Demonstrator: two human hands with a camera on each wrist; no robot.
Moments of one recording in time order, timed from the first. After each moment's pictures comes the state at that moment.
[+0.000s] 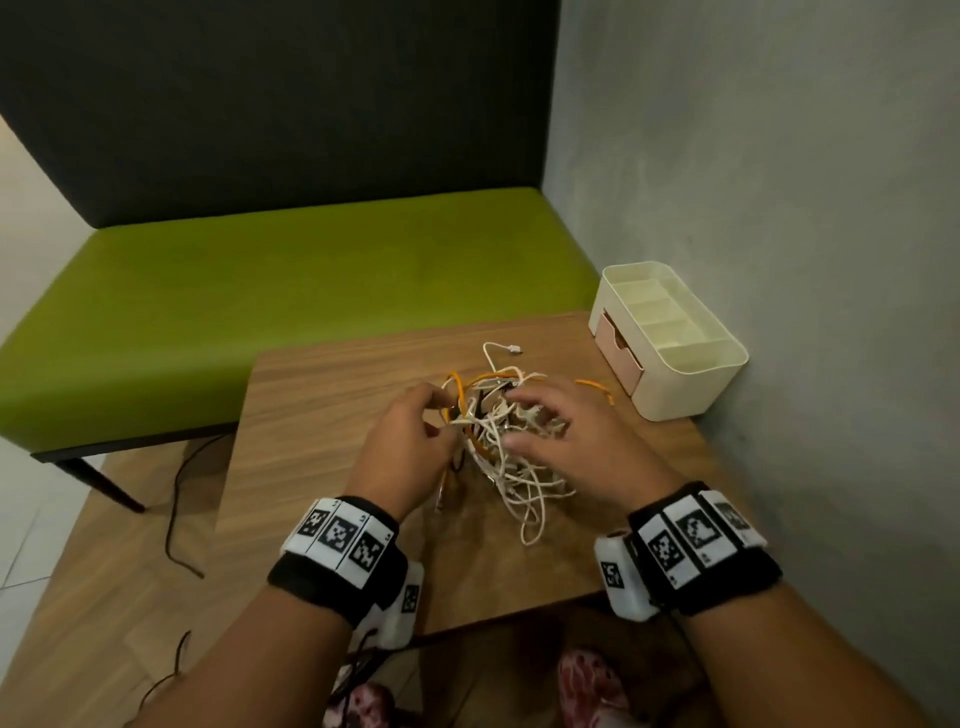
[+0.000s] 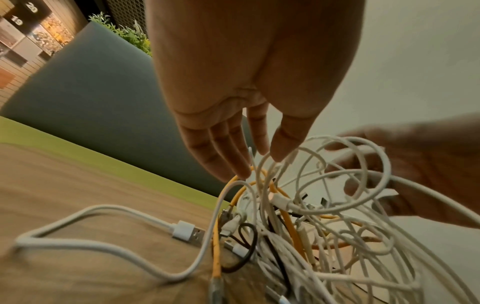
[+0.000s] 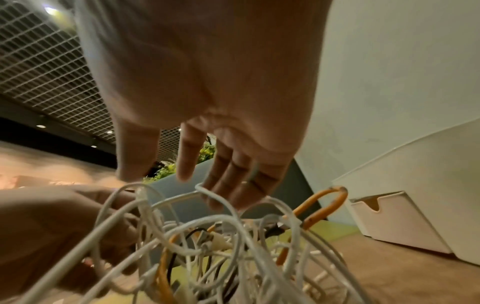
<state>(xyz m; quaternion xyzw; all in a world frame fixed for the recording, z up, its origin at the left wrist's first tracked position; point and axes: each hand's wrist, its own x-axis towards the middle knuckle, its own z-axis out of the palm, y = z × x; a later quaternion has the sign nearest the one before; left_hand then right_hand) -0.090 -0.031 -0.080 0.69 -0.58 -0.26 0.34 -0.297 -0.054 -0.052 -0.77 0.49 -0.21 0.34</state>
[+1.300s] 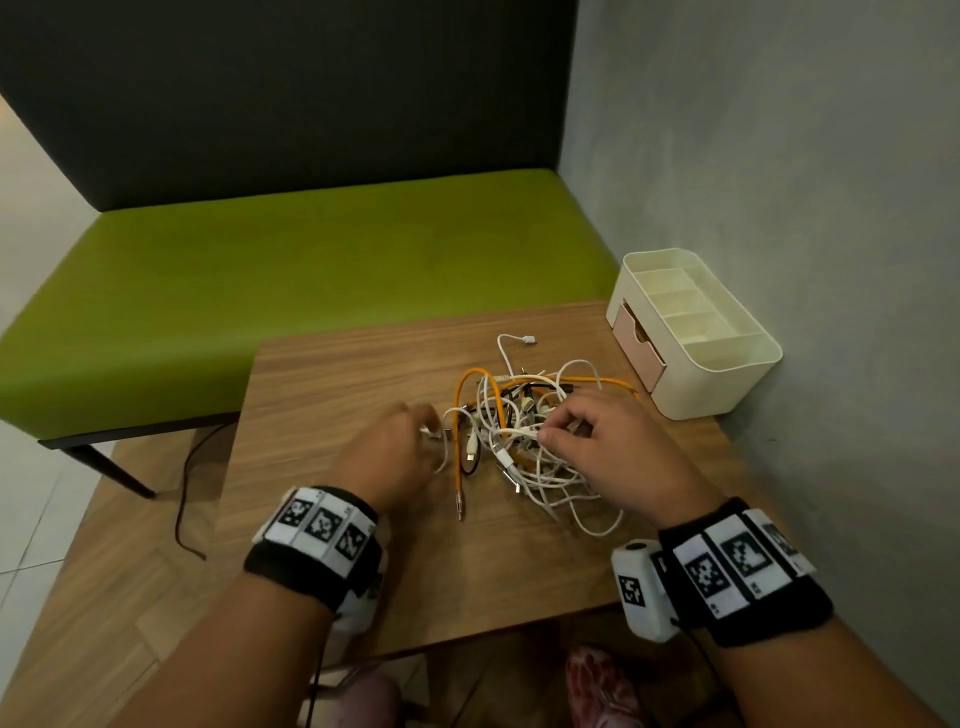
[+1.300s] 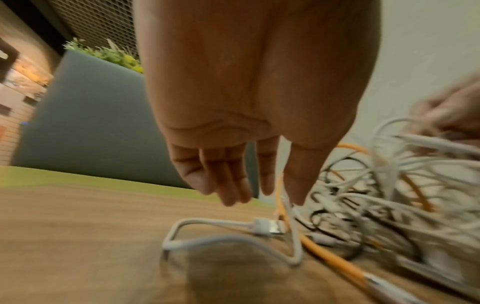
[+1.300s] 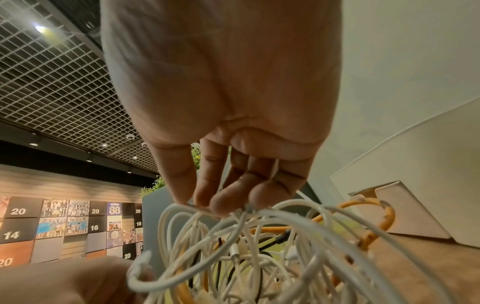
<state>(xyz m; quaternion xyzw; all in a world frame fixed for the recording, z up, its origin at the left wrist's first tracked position) -0.056 -0.050 -0.107 0.72 -0.66 -0.21 0.06 -0.301 -0.060 -0.059 -0.76 0.54 -0.22 0.30</state>
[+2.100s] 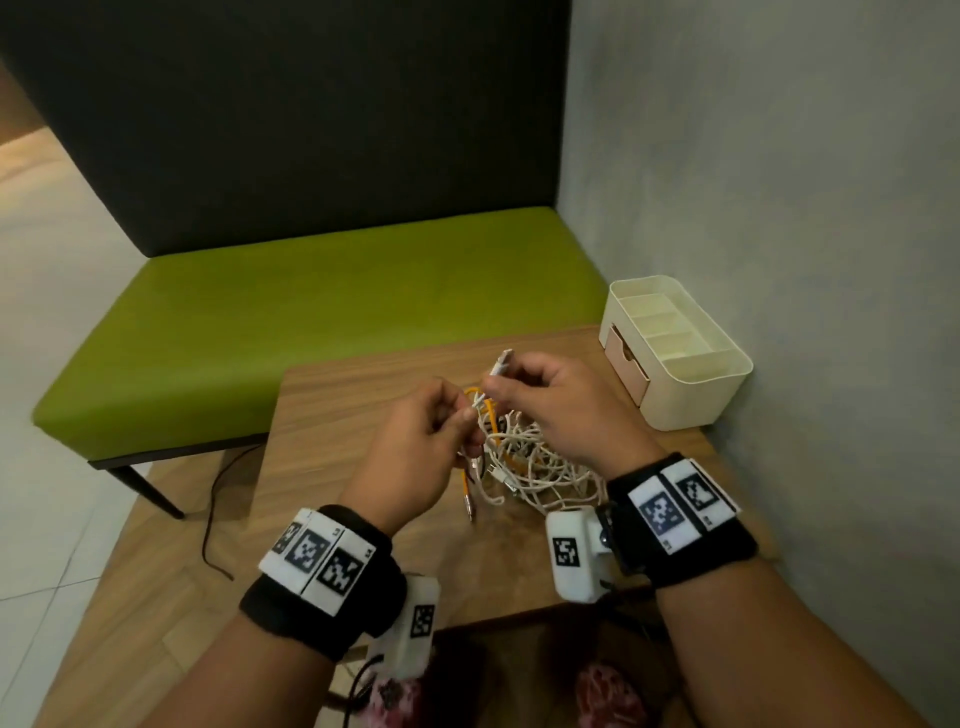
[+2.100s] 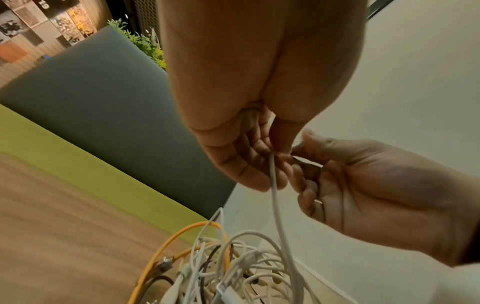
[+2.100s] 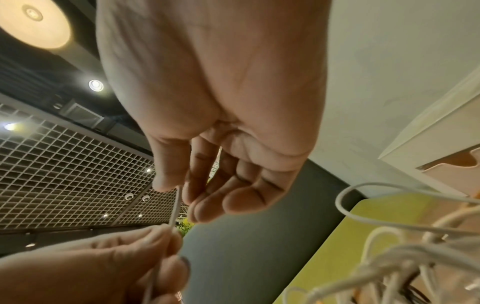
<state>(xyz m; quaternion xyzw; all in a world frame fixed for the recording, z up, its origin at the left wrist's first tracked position) -0.109 0.003 -0.018 0.59 -0.56 -0.38 0.45 -0.272 -0.047 0.002 -0.70 0.45 -0.32 0.45</state>
